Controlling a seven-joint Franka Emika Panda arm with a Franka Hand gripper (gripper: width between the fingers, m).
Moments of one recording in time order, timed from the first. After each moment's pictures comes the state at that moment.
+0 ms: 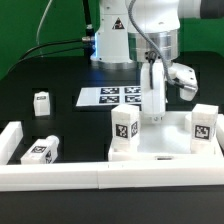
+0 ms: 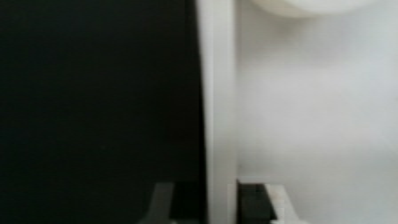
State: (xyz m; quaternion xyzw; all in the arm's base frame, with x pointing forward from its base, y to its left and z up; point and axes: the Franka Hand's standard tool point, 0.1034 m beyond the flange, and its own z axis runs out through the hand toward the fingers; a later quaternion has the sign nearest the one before) arm 0.495 0.043 0.012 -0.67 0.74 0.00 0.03
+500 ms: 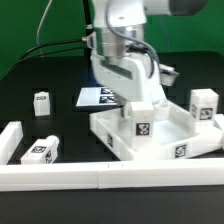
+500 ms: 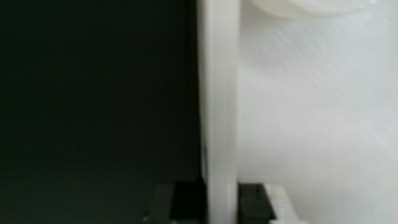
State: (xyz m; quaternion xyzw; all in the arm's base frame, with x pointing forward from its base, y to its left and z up) arm 0.488 -0.027 0.019 -0.86 0.51 -0.04 0.03
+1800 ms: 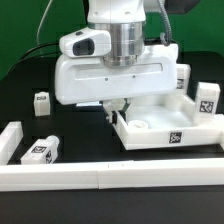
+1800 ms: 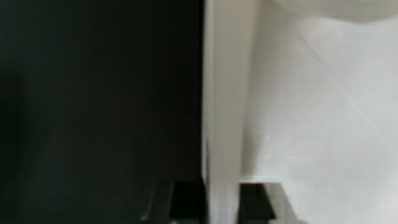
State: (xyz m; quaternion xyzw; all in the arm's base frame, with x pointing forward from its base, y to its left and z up) arm 0.551 -0.033 0.037 -0.98 -0.18 -0.02 -0.03
